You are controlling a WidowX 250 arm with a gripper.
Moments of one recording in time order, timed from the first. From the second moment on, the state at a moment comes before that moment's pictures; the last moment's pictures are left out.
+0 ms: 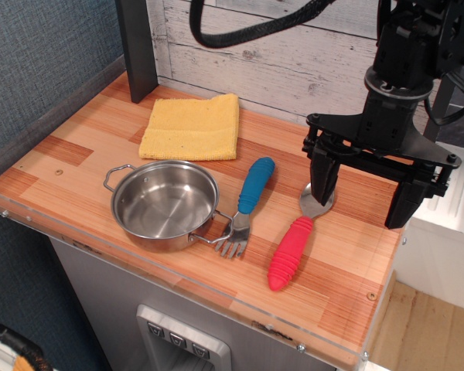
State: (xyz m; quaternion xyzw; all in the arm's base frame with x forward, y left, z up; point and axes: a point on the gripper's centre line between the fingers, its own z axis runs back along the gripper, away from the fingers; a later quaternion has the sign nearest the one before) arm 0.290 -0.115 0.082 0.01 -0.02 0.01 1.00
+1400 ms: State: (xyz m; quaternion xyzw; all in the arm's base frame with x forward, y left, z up) arm 0.321 0.009 0.084 0.02 -0.07 0.22 0.97
